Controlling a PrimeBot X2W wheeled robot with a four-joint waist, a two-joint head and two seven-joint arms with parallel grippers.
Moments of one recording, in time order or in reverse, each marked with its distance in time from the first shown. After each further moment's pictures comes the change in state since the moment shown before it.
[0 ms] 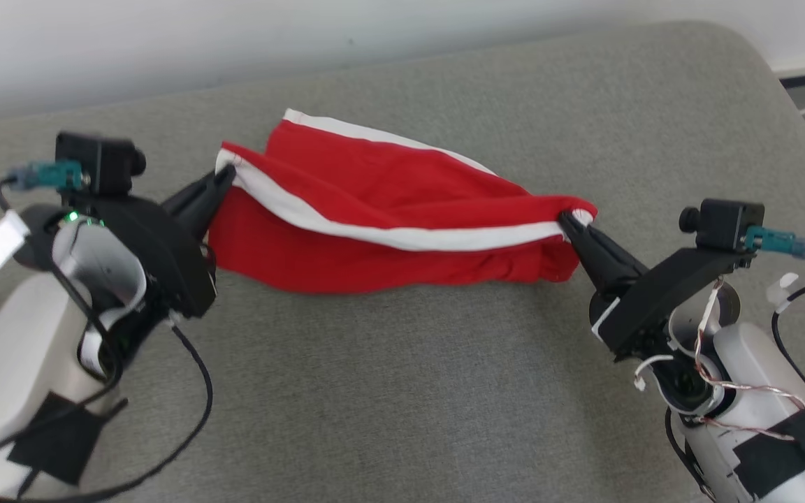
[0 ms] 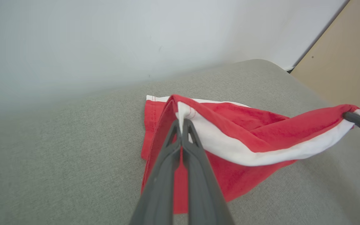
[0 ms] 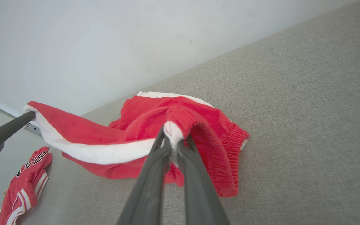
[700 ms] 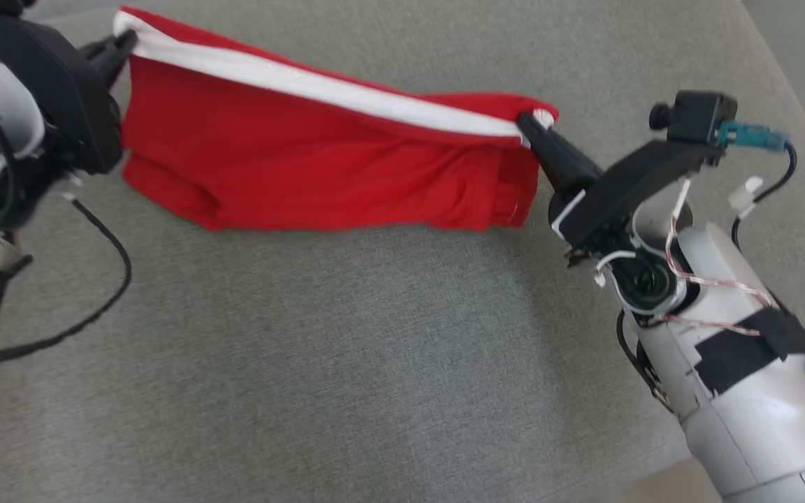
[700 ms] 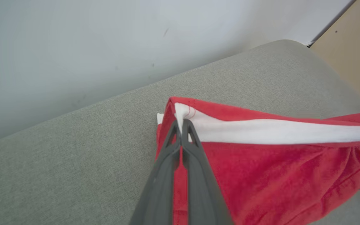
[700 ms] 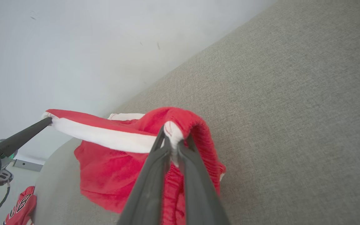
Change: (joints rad) left arm -0.401 0.073 -0.100 0.271 -0.068 0.000 0.142; right arm -0.280 0.123 -0.007 0.206 0.099 0.000 0.020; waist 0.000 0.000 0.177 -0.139
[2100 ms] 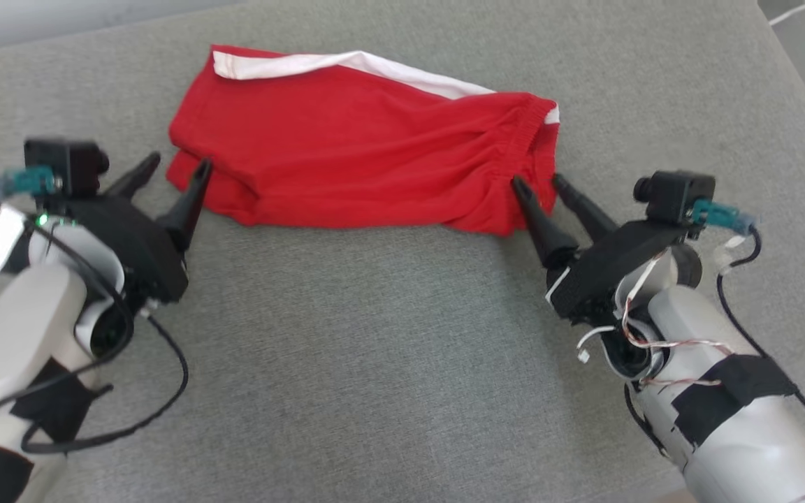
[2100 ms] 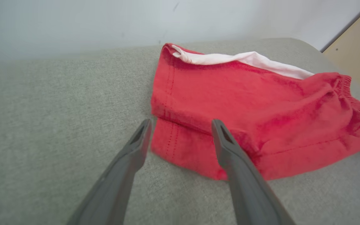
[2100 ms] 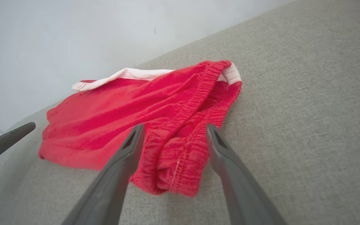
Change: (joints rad) left arm 0.198 -0.050 -0.167 0.144 -0.088 -0.007 -0.450; right arm 0.053 -0.049 0.154 0.139 -0.137 0.037 -0.269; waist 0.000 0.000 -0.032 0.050
